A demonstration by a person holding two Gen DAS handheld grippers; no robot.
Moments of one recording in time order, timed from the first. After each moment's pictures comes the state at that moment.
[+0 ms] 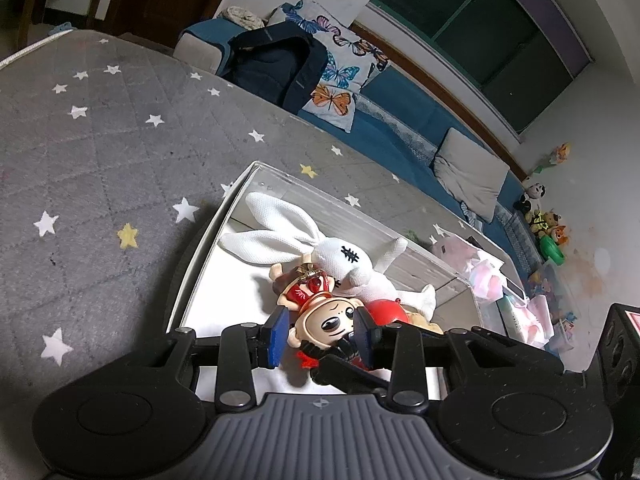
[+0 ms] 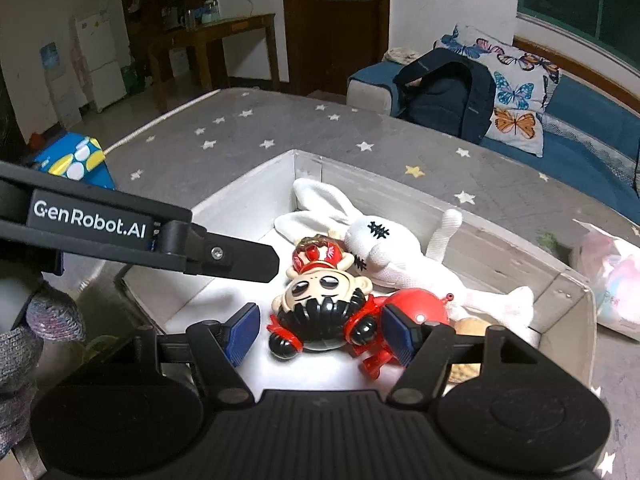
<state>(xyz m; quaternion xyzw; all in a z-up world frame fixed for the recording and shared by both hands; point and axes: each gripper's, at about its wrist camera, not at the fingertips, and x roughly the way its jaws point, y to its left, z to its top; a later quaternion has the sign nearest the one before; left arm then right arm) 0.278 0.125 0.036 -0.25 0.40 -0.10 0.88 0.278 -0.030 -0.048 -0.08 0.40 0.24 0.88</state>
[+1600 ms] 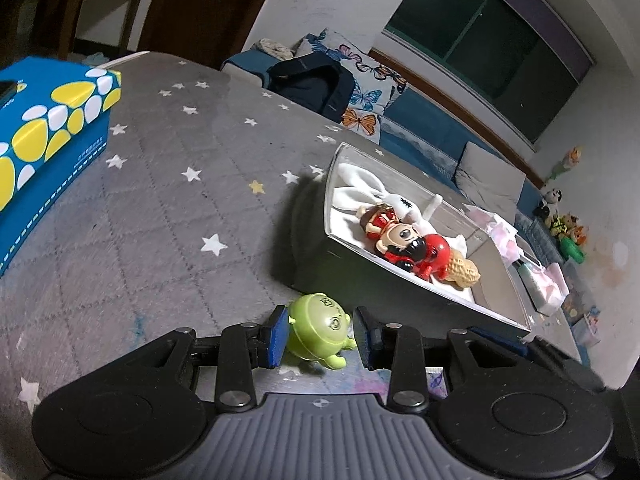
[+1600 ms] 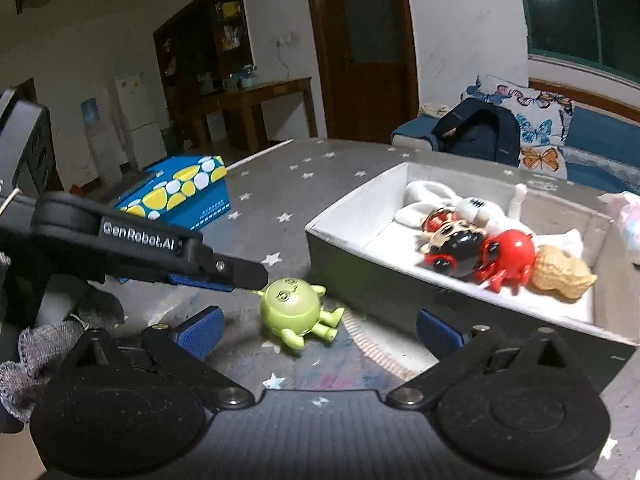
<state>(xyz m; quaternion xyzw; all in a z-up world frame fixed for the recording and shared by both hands) 0.137 0.185 0.027 -0.23 0.37 -0.06 0.90 0.125 -0.003 -0.049 -0.02 0.31 0.29 0.90</state>
